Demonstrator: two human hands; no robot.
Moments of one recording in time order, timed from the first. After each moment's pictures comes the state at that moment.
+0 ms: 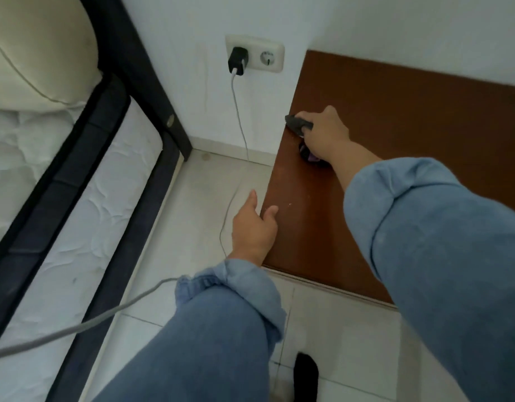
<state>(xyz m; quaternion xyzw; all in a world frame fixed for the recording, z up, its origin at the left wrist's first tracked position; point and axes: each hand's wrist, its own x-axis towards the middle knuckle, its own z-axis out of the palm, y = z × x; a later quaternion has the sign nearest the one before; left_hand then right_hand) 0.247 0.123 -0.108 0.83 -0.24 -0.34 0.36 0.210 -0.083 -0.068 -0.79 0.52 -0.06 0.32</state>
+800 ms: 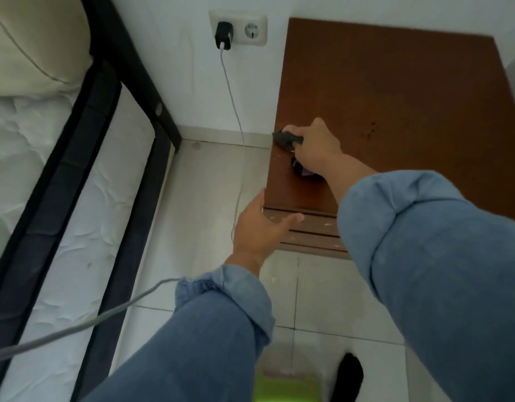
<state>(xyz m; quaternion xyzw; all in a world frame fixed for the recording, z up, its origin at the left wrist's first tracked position) 0.226 0.226 -0.111 0.76 -0.35 -0.37 0.40 0.170 0.042 -0.079 -0.79 0.54 -0.04 0.30</state>
